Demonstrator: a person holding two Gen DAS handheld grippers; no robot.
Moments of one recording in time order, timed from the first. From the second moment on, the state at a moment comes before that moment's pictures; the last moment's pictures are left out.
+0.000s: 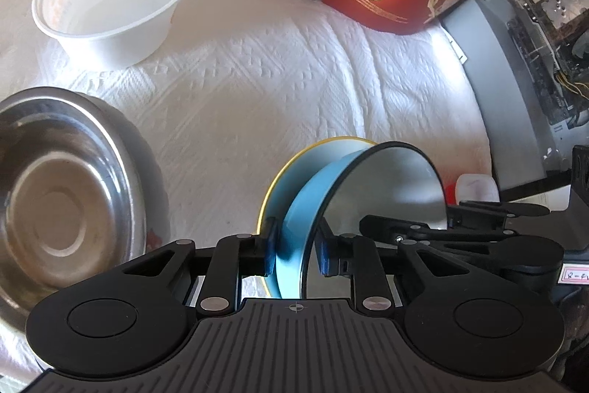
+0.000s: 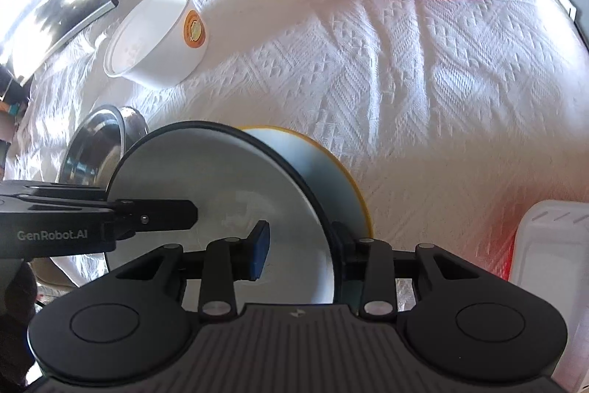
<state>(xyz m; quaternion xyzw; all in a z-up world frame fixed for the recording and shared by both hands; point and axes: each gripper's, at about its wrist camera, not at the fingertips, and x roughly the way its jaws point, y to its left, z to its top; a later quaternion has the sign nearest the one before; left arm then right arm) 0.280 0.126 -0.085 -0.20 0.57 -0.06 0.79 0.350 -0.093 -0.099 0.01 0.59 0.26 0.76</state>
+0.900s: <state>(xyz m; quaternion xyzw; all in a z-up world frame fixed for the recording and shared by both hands) 0.275 0.136 -0.059 -0.22 0.55 -0.08 0.80 0.336 -0.106 -0.075 0.02 0.56 0.22 0.80</state>
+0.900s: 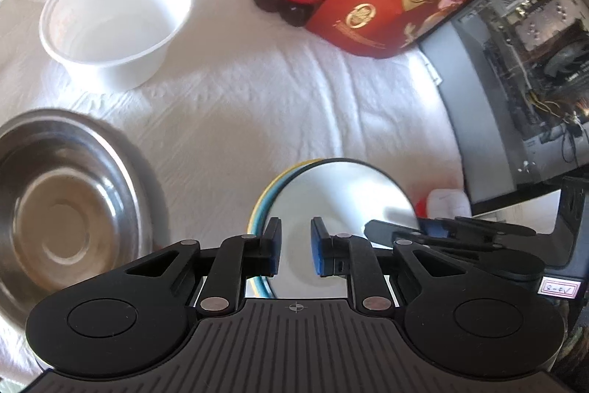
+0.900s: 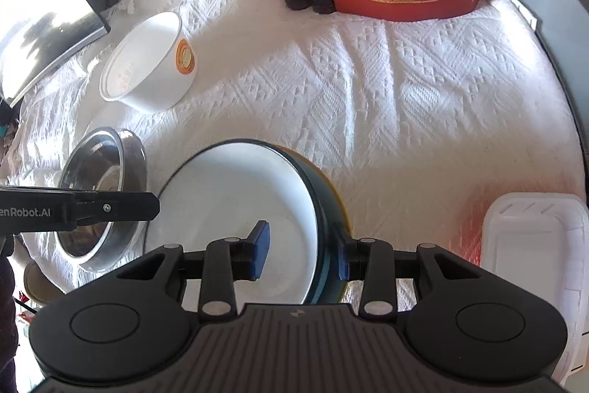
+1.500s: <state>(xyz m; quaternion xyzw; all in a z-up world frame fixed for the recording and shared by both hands) 0.273 0.147 -0.052 -0.22 0.53 -0.08 0.81 0.327 -0.124 -0.071 0.01 0.54 0.19 0.82</state>
